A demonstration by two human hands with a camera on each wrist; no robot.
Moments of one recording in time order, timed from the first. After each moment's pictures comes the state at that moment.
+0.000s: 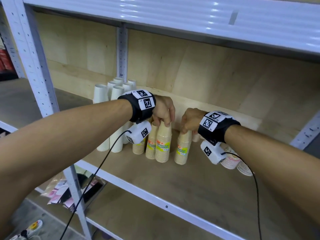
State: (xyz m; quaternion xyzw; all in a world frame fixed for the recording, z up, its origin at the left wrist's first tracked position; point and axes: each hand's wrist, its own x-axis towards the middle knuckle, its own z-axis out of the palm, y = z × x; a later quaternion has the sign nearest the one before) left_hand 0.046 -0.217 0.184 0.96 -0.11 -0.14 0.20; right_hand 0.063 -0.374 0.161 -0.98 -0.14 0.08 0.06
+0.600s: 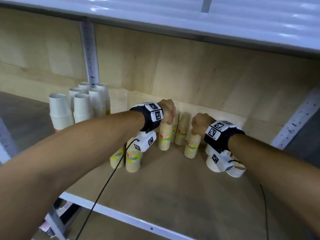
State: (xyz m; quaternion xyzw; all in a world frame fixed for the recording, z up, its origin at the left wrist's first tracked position) left_hand 0.144 -0.292 0.155 0.97 -0.12 -0.03 0.19; right_hand 0.142 -0.466 0.128 -1.00 -0.03 0.00 0.03
